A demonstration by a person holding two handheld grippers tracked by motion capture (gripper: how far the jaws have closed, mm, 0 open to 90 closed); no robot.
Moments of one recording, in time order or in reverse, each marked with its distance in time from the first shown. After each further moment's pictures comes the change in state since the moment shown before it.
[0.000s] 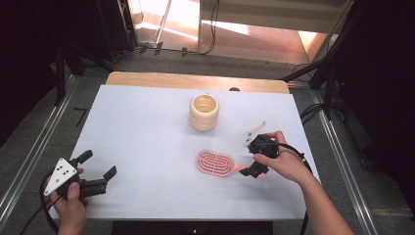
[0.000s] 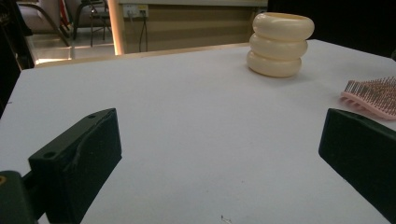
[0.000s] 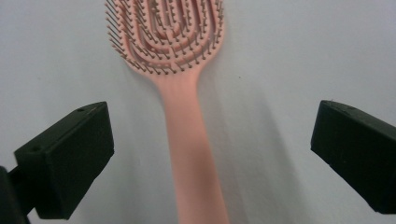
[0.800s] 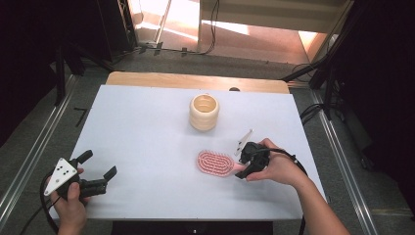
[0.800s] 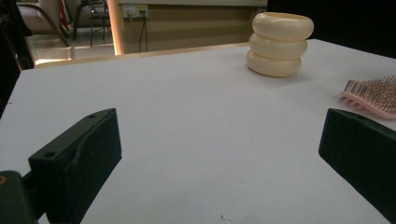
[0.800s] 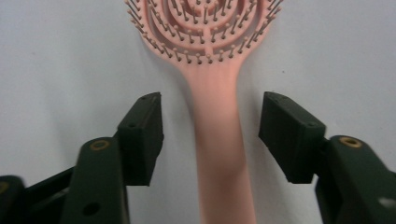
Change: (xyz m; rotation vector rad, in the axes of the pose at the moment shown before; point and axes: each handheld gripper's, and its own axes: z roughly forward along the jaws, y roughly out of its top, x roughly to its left) left arm 0.000 0.000 0.000 0.000 -0.001 0.002; right arm 0.016 0.009 0.021 0.127 0.003 -0.071
